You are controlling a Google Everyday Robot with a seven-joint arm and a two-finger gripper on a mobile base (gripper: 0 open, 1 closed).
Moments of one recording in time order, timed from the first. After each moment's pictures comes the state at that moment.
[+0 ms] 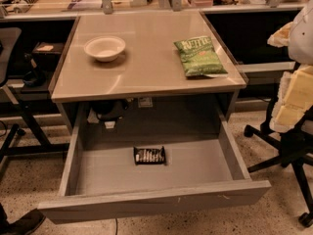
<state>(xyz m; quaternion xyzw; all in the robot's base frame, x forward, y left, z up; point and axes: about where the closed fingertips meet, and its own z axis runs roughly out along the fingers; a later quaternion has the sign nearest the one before) 0.438 -0.217 0.976 -0.60 0.78 -0.03 0.16</state>
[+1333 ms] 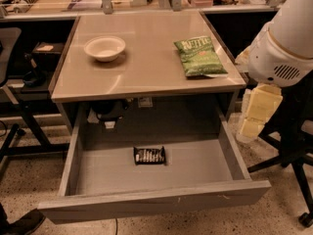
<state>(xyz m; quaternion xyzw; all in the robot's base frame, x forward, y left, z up) 0.449 -0.174 0.930 -0.62 0.77 0.00 0.14</state>
